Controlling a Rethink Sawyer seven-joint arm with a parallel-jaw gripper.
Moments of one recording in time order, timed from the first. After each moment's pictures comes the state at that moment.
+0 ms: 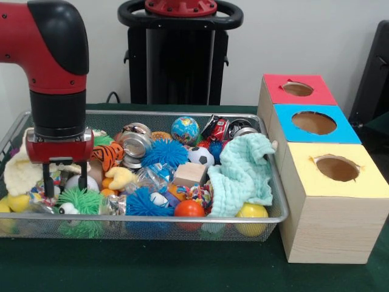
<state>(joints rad) -0.90 -0.46 0.53 1.50 -0.84 0.52 1.57</state>
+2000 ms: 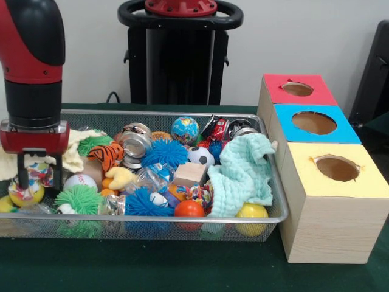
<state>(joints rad) -0.95 -0.49 0.53 1.50 -0.84 0.52 1.57</state>
